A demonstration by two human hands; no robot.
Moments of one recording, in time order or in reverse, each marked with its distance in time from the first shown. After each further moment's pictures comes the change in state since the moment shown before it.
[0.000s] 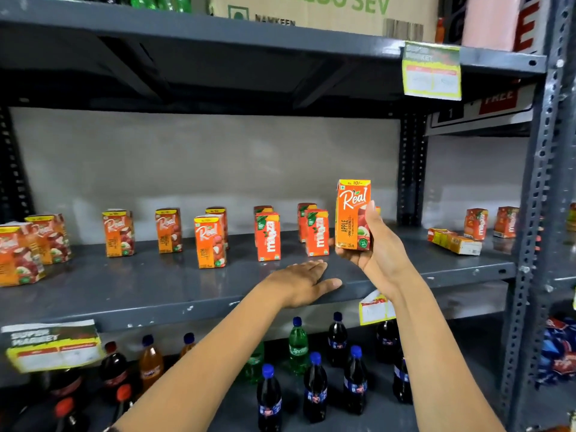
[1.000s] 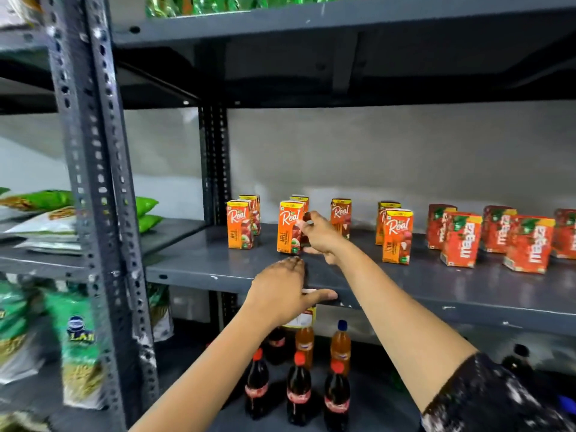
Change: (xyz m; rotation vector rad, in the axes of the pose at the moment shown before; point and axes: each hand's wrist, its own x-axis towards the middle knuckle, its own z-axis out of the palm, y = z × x) left_hand -0.225 -0.228 -0.004 0.266 0.395 -0.502; right_hand 0.041 0.164 0.357 -0.555 -0.427 0.229
